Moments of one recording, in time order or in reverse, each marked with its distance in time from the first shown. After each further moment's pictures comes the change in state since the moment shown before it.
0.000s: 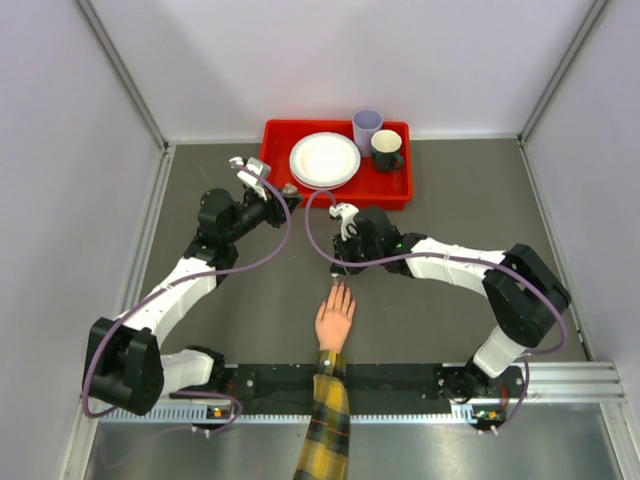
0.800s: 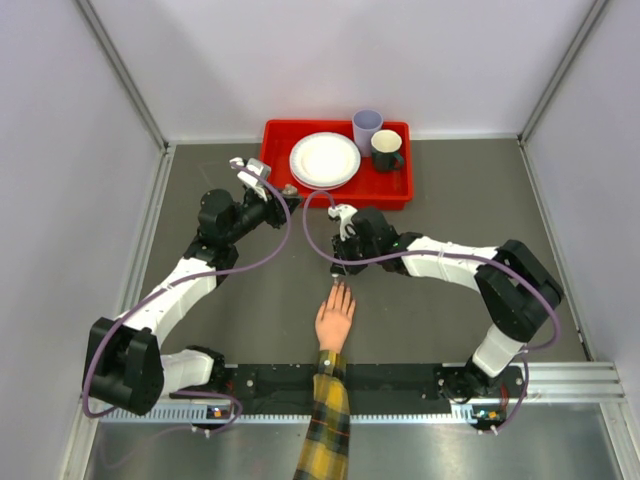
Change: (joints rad) left arm 0.000 0.000 -0.005 -0.002 0.000 0.000; right arm -0.008 0.045 0.014 0.003 0.010 0.000
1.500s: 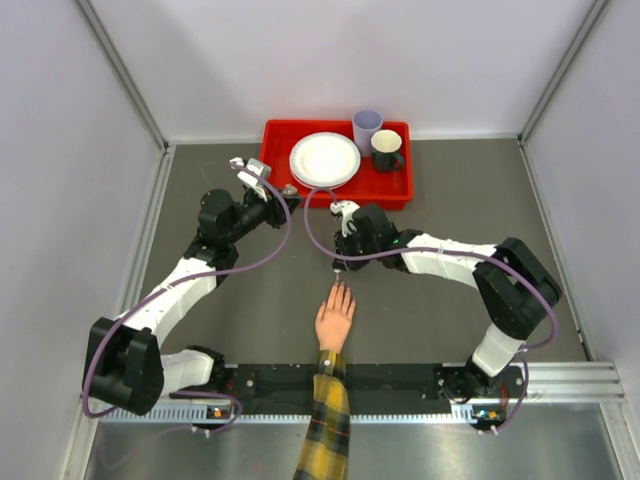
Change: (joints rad) left arm 0.000 0.000 0.000 0.000 0.000 0.000; right arm -0.020 0.017 0.019 -0.006 0.031 0.002
